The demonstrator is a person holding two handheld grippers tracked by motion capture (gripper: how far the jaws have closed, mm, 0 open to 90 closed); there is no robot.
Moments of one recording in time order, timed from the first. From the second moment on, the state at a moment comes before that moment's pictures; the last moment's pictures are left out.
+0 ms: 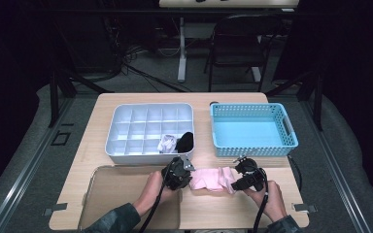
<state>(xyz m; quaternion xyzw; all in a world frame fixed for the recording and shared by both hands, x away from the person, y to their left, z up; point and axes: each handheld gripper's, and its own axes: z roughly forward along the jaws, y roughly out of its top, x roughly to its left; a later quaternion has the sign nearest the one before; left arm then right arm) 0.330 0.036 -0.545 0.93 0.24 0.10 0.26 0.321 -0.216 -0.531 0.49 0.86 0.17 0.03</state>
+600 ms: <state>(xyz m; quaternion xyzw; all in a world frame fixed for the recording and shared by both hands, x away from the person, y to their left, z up) 0.318 0.022 -0.543 0.94 0.19 0.06 0.29 0.325 -0.169 -0.544 0.43 0.87 0.22 0.00</state>
